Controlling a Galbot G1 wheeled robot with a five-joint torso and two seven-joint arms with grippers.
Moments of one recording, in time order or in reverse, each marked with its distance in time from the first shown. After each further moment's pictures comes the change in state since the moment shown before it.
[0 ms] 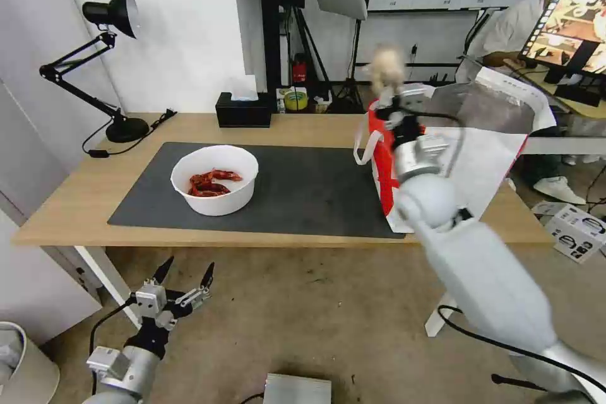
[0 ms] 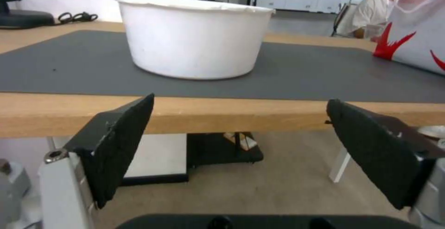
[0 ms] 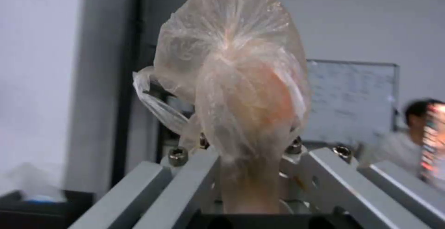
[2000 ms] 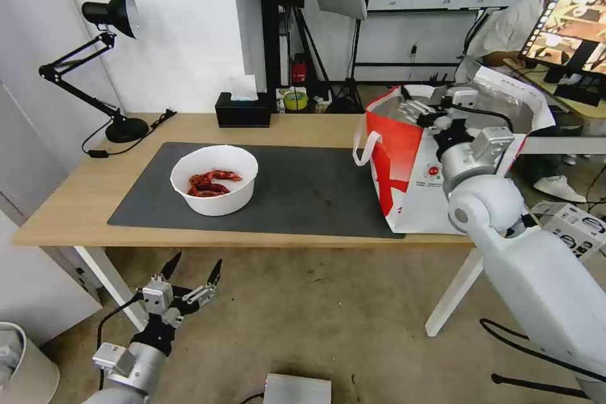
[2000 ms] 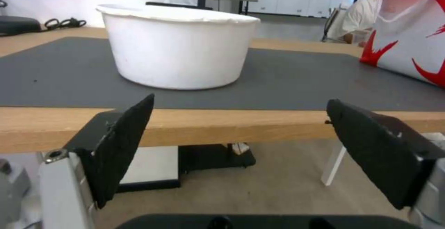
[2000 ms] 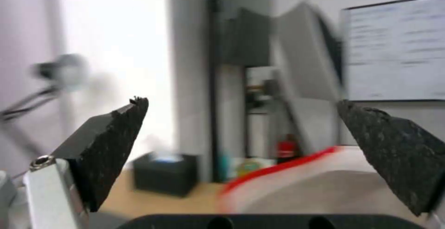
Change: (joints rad) left arm -0.006 0.004 0.011 -0.023 0.004 0.007 0.001; right arm -0.072 -0.172 0.039 0.174 0.405 -0.075 -0.246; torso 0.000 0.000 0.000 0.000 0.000
